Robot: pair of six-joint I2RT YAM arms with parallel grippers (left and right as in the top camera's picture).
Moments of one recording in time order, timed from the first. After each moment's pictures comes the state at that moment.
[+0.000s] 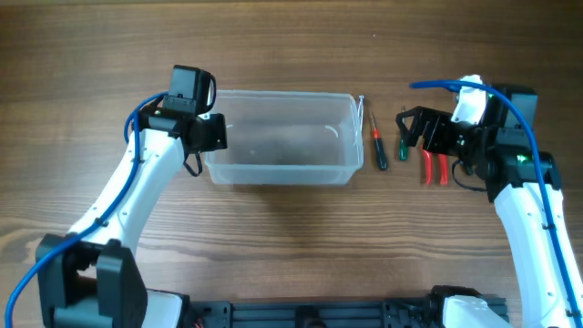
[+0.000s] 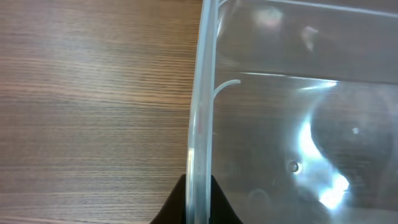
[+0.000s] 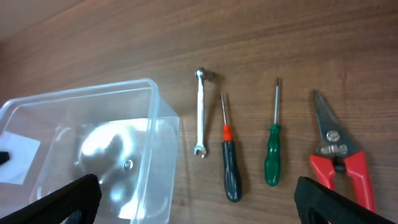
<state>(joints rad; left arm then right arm) -0.19 1.59 1.14 -0.75 -0.07 -0.26 -0.09 1.25 0.98 -0.60 -0.41 0.18</state>
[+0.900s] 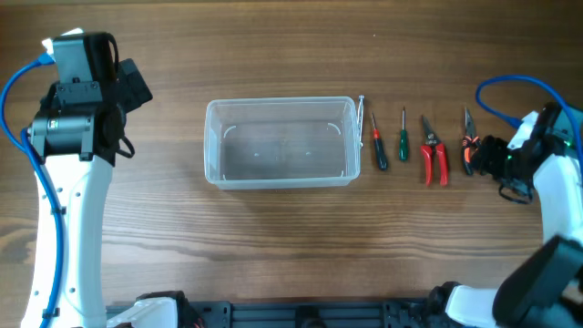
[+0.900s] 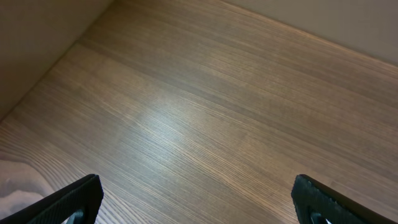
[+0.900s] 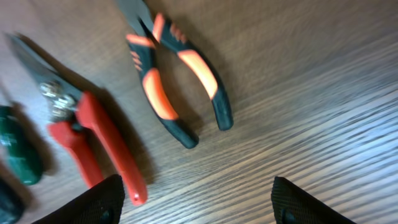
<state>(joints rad) 0.05 1.38 1.43 -0.88 -0.40 -0.31 -0.47 1.55 0.98 -0.75 -0.09 0.07</state>
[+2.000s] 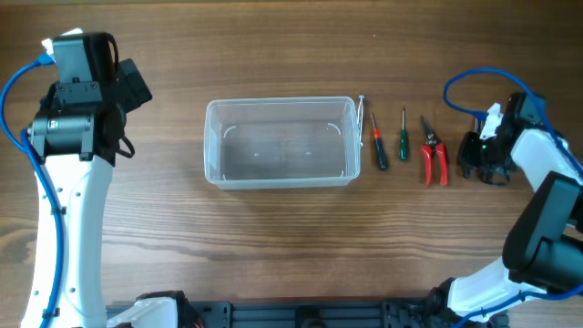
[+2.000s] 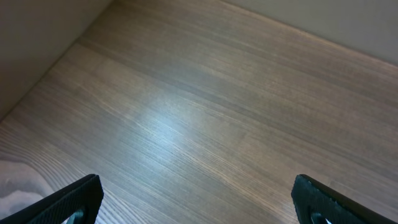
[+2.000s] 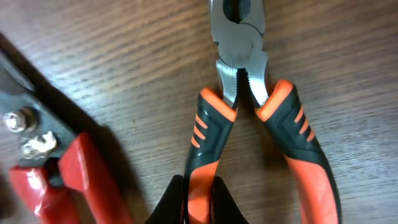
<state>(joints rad) 0.05 1.38 1.43 -0.88 -0.40 -0.31 -0.38 1.79 1.05 -0.64 -0.10 -0.03</state>
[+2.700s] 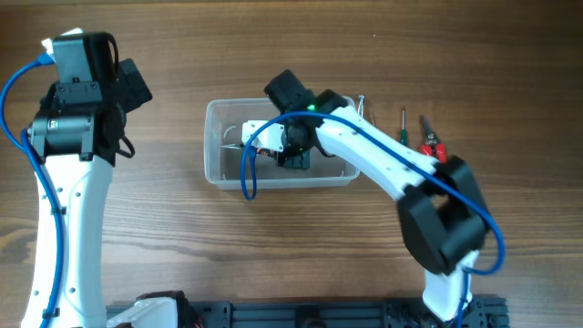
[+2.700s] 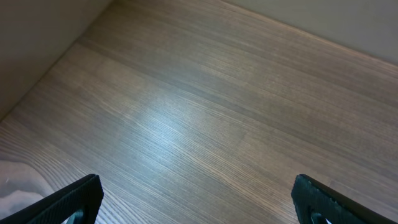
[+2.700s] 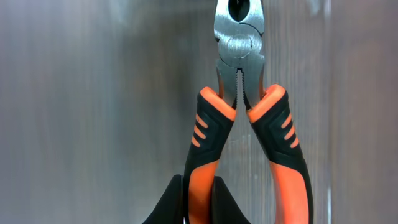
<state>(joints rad) 0.05 1.38 1.43 -0.88 -0.40 -0.31 0.66 2.03 1.53 -0.80 -0.22 -0.86</state>
